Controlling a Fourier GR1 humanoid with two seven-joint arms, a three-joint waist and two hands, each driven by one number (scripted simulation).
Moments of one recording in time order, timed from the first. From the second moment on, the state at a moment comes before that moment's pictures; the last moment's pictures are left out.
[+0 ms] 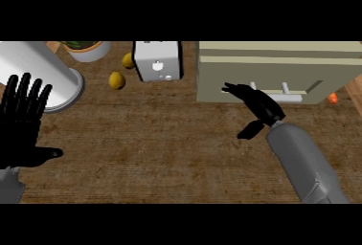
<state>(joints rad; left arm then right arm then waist) -0.11 0.54 -0.05 -1.44 0.81 -0.08 -0.36 -0.62 -0.20 0.10 -0.73 0.80 0.01 -0.41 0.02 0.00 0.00</state>
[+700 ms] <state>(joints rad) -0.12 0.50 -0.04 -1.43 0.78 -0.13 -0.36 -0.91 -0.29 -0.02 -0.28 0.79 0.08 -0.64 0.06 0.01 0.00</state>
